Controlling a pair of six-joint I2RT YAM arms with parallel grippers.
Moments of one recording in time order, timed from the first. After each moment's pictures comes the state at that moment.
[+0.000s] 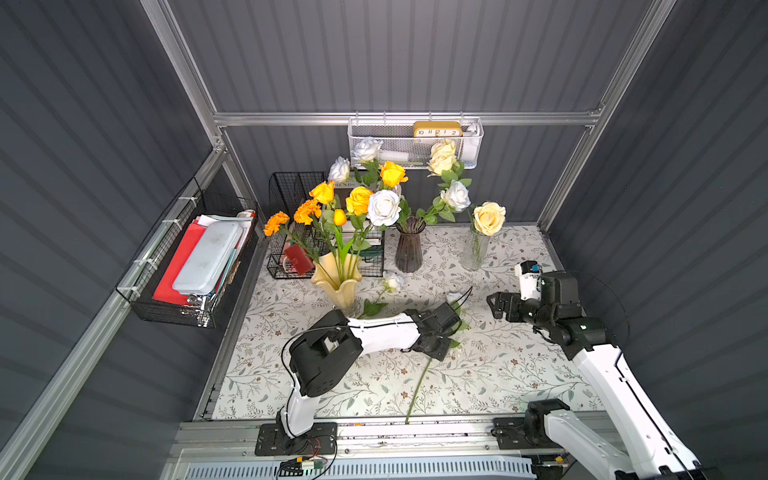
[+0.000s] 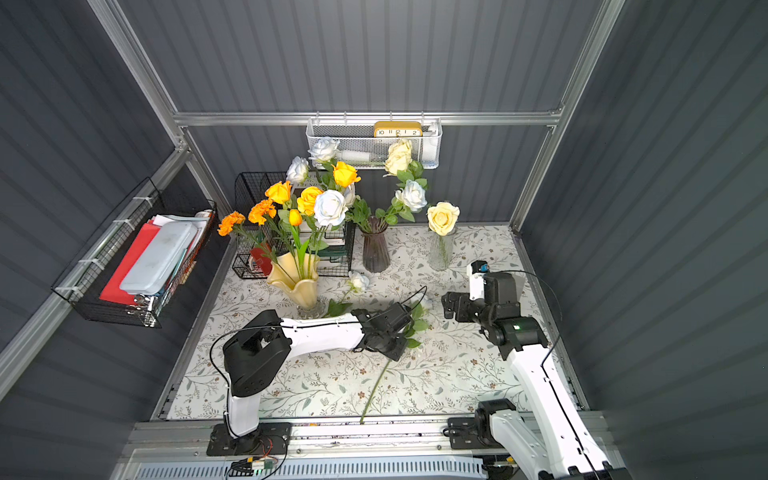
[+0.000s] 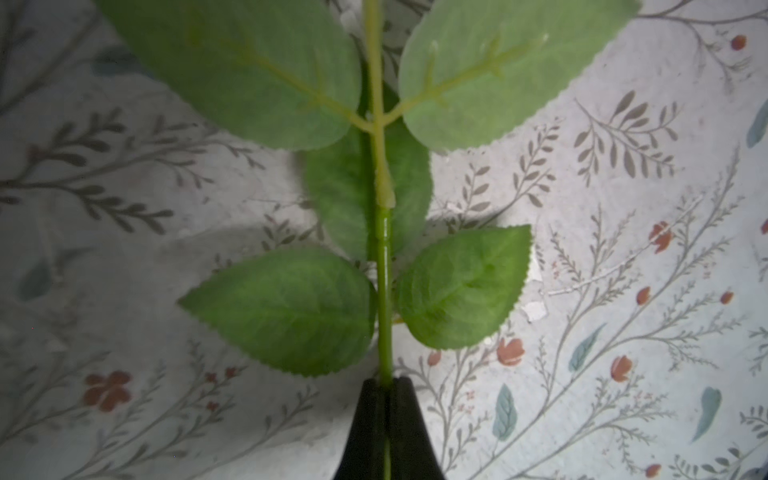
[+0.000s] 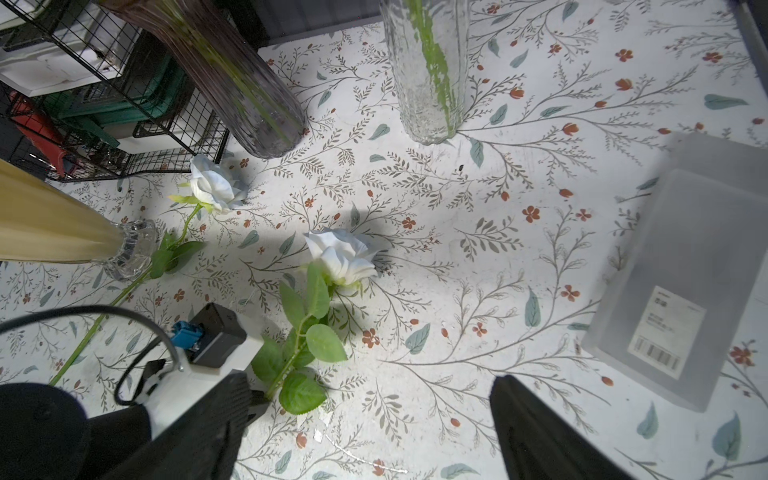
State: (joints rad) left arm -1.07 1.96 1.35 -0.54 0.00 -0.40; right arm 0.09 0.89 0.84 -0.66 -0.18 0.18
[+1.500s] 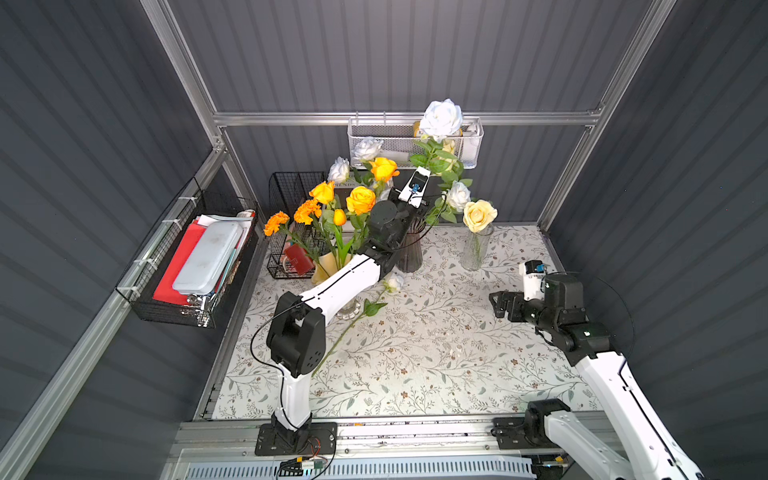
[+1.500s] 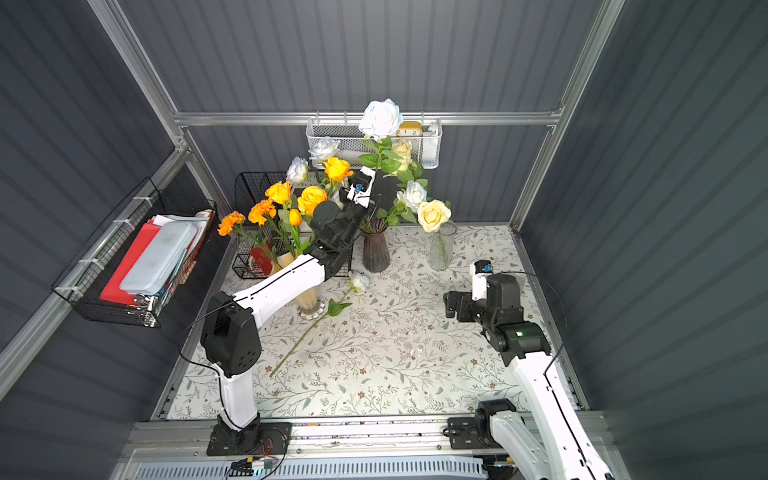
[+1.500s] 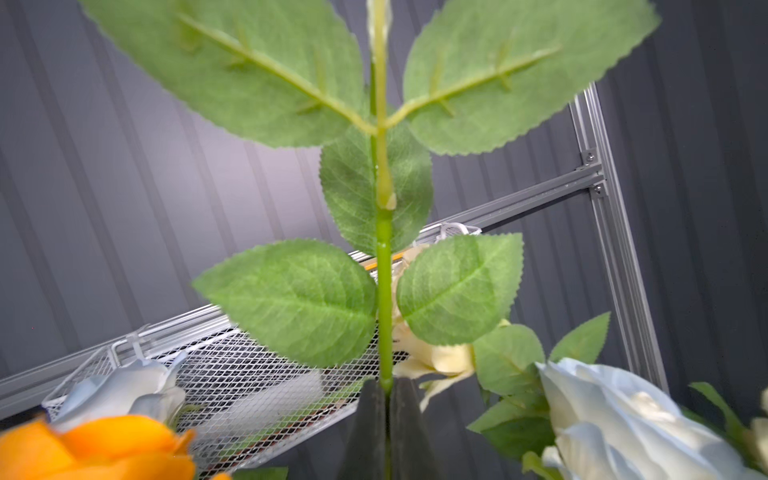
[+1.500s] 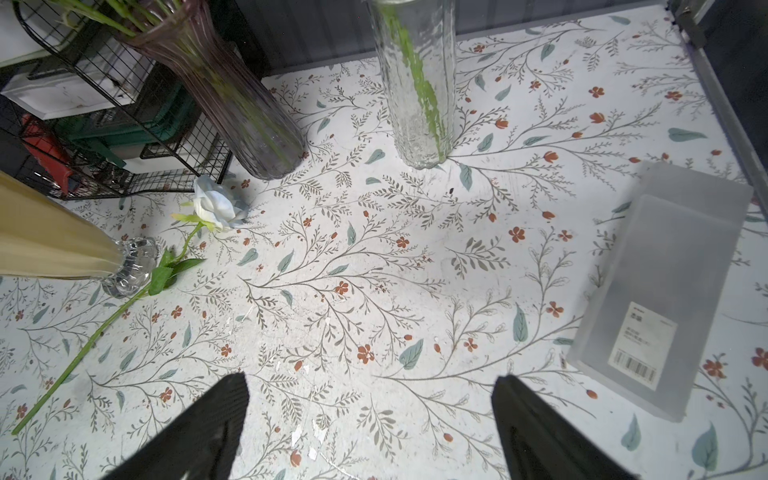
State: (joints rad) left arm -0.65 1.98 1.73 0.67 -0.06 0.42; right arm 0.08 0.85 0.82 -0.62 -0.17 0.18
